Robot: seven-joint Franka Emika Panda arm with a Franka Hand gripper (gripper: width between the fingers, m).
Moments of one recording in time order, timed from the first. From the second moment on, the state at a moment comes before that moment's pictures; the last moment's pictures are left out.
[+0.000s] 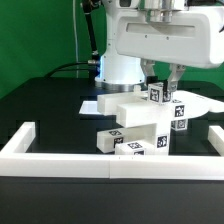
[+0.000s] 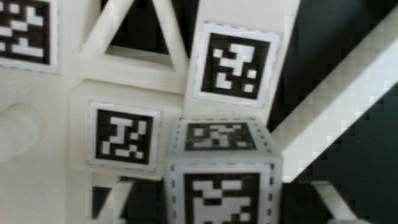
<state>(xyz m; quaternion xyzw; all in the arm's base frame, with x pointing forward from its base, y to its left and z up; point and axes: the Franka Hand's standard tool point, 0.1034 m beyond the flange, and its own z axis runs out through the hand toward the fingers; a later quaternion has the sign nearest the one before) 0.593 0.027 0.122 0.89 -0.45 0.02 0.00</state>
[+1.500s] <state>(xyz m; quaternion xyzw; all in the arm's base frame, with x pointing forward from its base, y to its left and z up) 0.591 0.050 0.157 0.87 -0.49 0.01 -0.03</state>
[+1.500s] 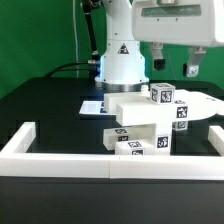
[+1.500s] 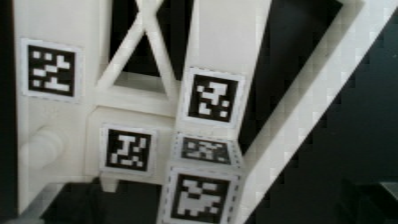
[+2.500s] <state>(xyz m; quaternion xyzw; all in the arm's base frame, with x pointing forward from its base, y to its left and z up) 0.570 0.064 0.164 0.93 -0.37 0.04 -0.05</state>
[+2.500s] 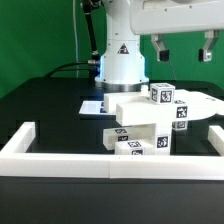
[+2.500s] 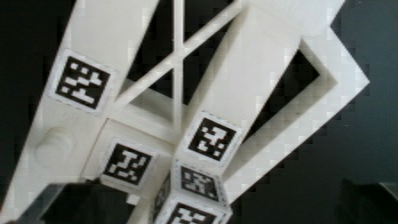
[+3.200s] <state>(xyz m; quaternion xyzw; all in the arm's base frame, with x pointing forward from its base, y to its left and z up) 0.503 0.108 0.158 0.94 -0.34 0.04 -0.07</state>
